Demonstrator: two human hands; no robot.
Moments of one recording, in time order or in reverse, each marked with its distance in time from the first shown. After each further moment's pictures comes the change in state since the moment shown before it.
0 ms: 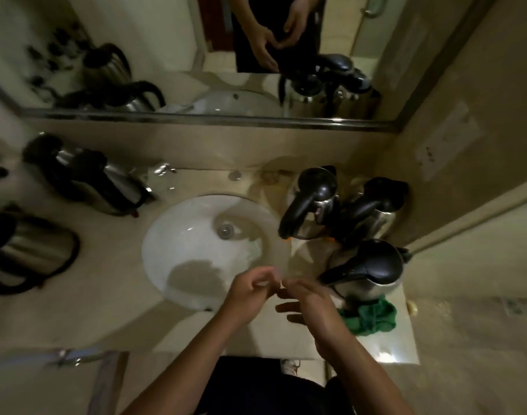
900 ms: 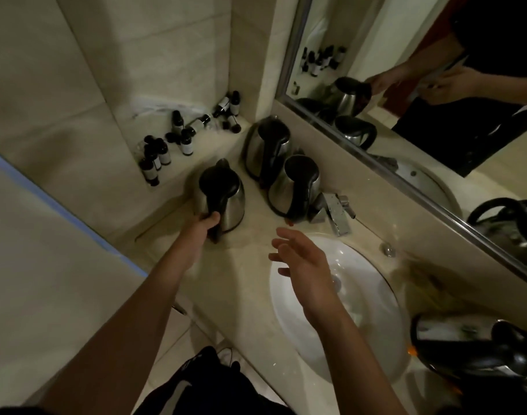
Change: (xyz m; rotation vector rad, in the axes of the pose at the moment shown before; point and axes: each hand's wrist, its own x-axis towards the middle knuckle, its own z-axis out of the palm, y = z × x) left_hand -0.057 -0.075 -0.415 -0.569 0.781 -0.134; right_hand 0.002 -0.100 0.348 -0.392 -0.419 -0.383
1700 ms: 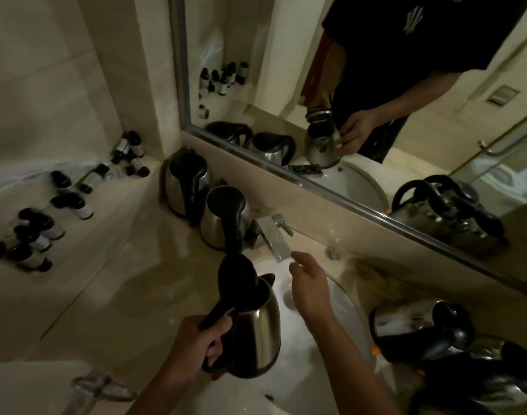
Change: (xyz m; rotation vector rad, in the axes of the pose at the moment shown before) left_hand -0.062 -0.041 0.098 -0.041 -0.512 -0.073; right_hand 0.080 0.033 -0.106 -0.115 0.453 0.075
